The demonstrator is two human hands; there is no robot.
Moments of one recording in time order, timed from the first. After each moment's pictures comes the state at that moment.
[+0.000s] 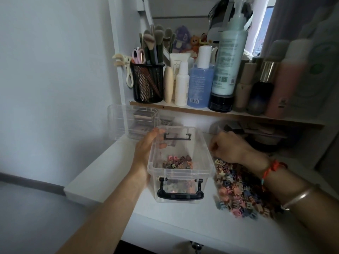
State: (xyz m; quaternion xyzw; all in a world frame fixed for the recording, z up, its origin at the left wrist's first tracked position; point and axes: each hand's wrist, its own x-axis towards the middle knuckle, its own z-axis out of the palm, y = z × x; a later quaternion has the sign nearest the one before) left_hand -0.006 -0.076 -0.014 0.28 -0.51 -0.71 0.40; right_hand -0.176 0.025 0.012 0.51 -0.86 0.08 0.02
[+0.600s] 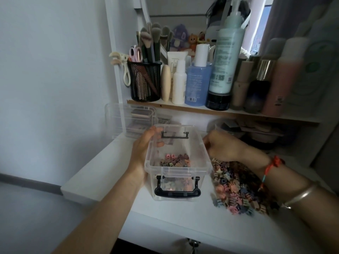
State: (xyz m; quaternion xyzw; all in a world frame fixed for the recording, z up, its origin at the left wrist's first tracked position) left_hand -0.005 -0.076 -0.014 0.29 -0.51 -0.71 0.39; right_hand -0.159 0.026 0.024 0.57 -0.81 0.16 -0.08
